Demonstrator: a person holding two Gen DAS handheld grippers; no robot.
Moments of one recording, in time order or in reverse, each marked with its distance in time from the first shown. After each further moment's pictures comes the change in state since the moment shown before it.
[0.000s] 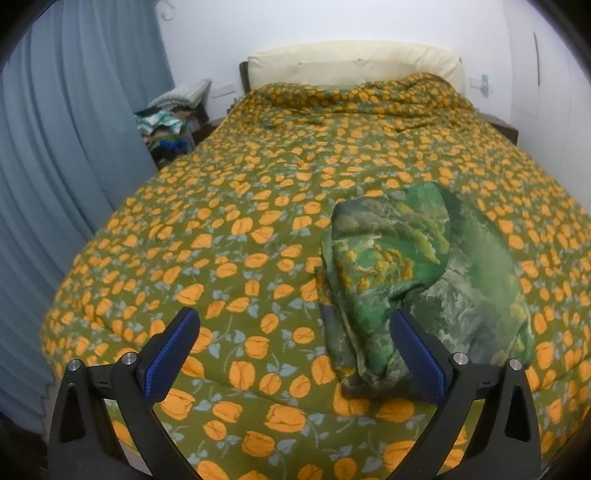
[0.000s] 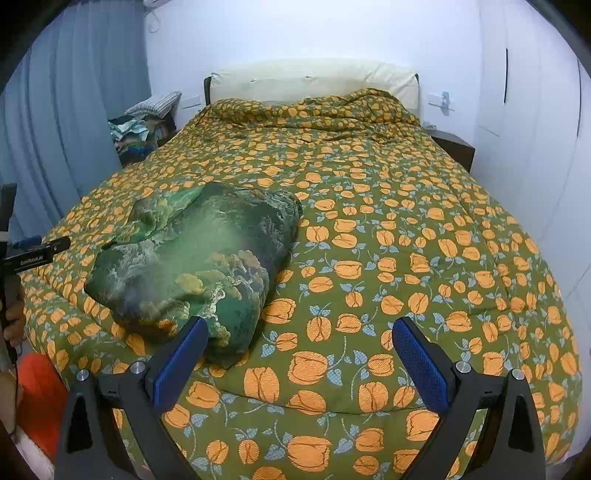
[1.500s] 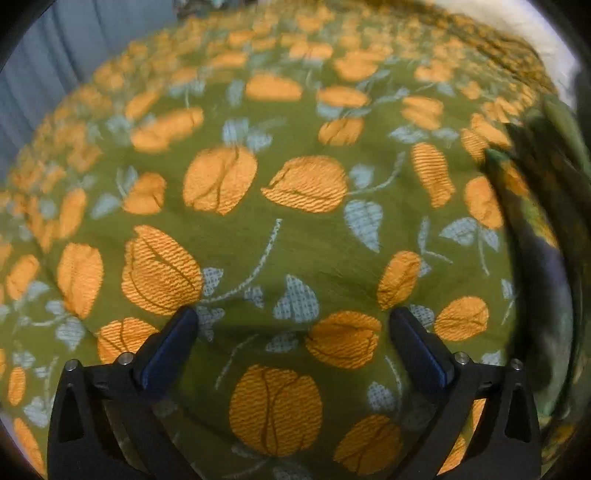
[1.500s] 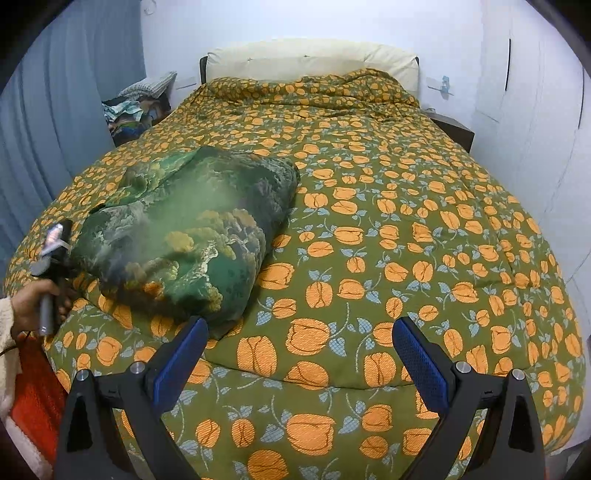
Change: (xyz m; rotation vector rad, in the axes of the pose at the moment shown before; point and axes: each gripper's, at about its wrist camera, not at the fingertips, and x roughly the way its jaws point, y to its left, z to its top) left arm 0.228 0.077 -0.089 -0.228 0.367 0.044; right arm 0.016 0.006 -0.029 0.000 0.076 -0.012
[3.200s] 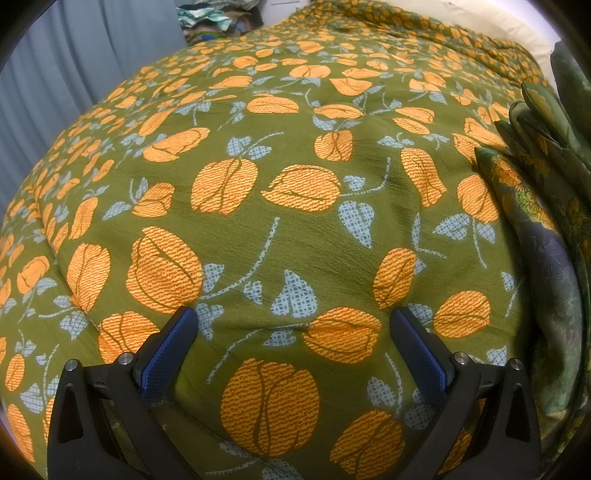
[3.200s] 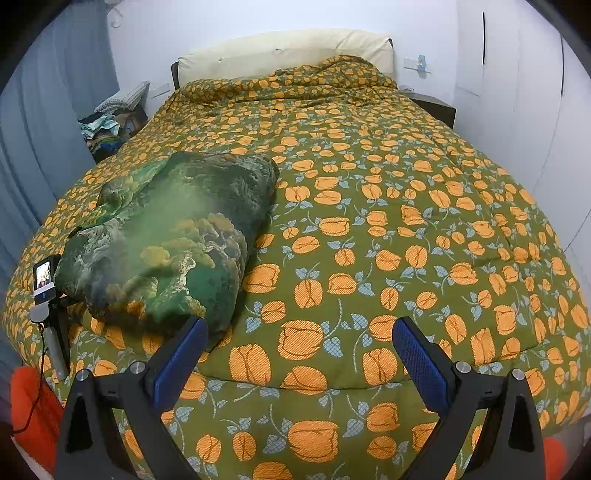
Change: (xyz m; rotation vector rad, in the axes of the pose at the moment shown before) left arm -0.001 -0.001 -0.021 -0.014 -0.085 0.016; right arm 0.018 -0.016 0.005 0.122 0.038 -0.026
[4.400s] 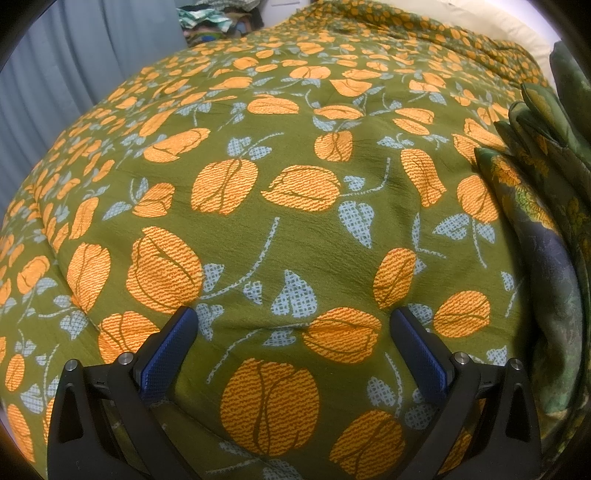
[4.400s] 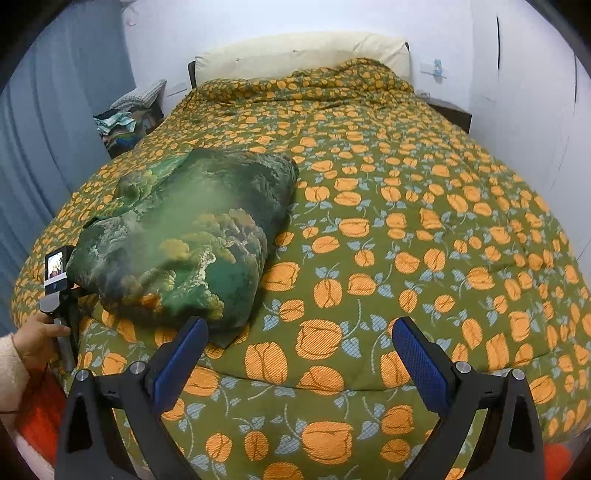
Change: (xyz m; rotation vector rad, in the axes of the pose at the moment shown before) left arm -0.002 -0.002 0.001 0.001 -0.008 0.001; right arm 0.005 0.008 -0.006 -0.020 0.000 0.060
